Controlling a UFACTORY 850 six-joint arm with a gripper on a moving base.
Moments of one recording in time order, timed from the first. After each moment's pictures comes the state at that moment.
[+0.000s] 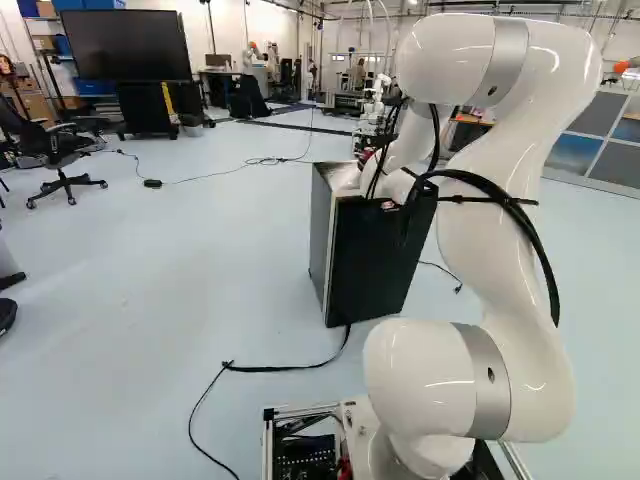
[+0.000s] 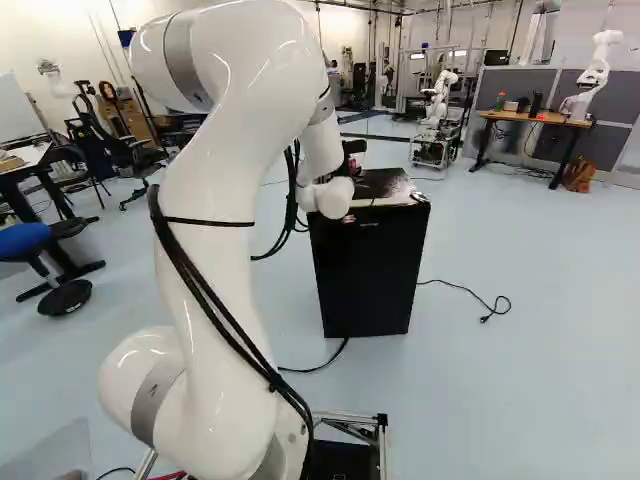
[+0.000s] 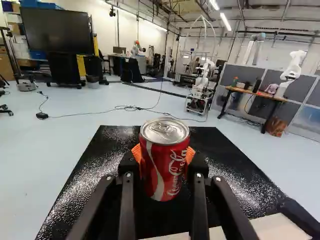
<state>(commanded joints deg) -14.9 -29.9 -57.2 -13.4 58.0 0.0</state>
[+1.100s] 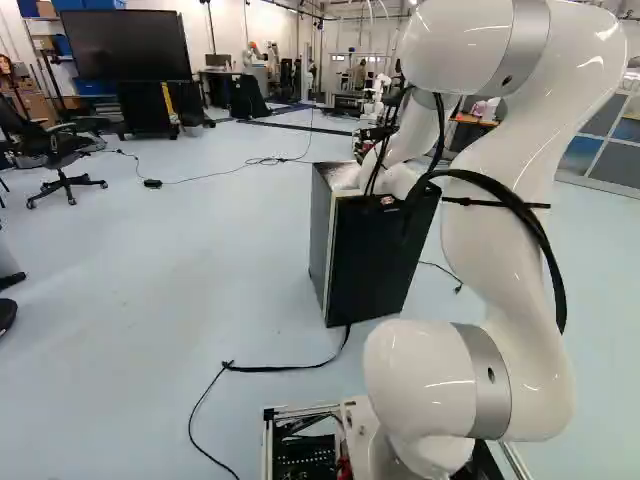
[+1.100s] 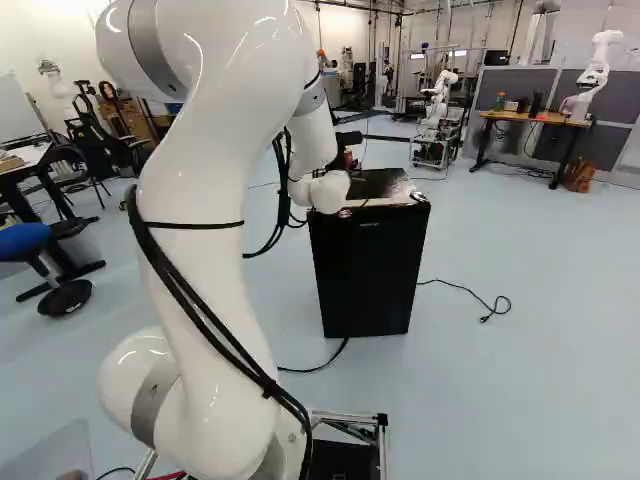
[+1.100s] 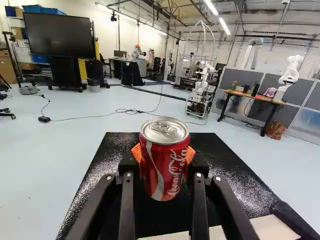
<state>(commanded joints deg) -13.7 -24.9 -53.1 -12.4 57.4 0.0</state>
